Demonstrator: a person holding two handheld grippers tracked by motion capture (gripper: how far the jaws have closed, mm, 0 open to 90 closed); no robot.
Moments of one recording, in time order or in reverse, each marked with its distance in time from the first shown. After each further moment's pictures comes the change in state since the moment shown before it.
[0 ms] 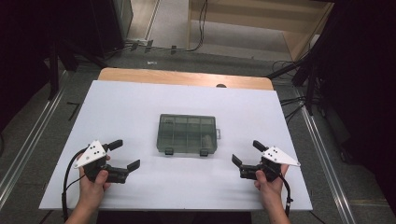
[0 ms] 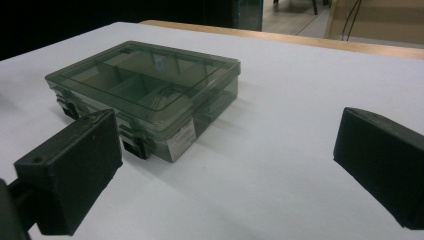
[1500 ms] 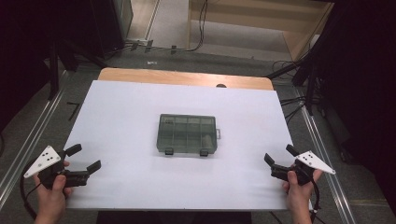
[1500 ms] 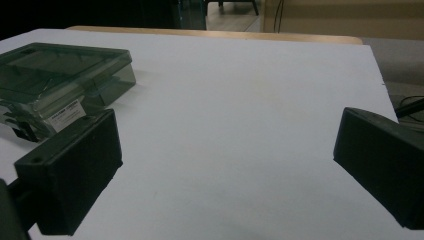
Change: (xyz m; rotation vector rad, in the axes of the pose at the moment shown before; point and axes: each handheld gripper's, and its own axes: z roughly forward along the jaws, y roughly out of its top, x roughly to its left) left arm 0.058 -0.028 -0.081 -0.014 0.176 -0.062; right arm -0.072 -0.022 -0.052 -0.023 -0.184 0.071
